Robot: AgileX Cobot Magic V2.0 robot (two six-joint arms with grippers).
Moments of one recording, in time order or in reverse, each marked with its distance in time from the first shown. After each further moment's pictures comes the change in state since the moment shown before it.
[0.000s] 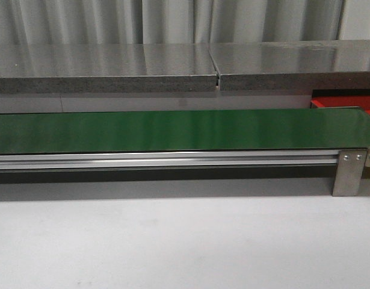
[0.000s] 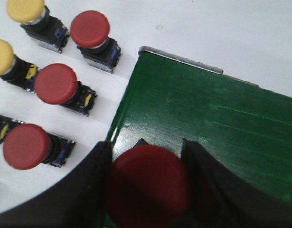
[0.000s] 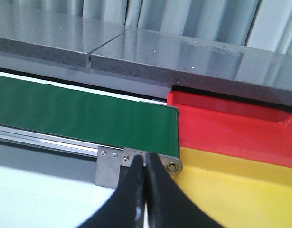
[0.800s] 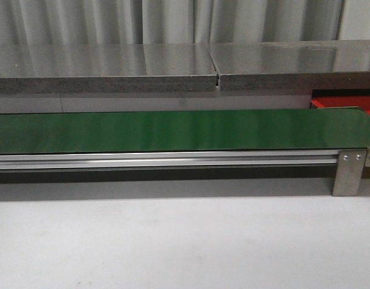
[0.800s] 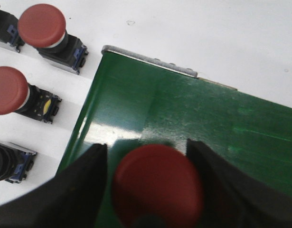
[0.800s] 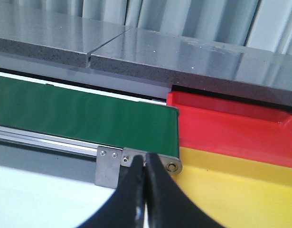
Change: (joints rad) left arm -0.031 0.081 -0.017 -0.046 -0.045 0.000; right arm 0.000 0.000 0.000 0.000 0.000 0.000
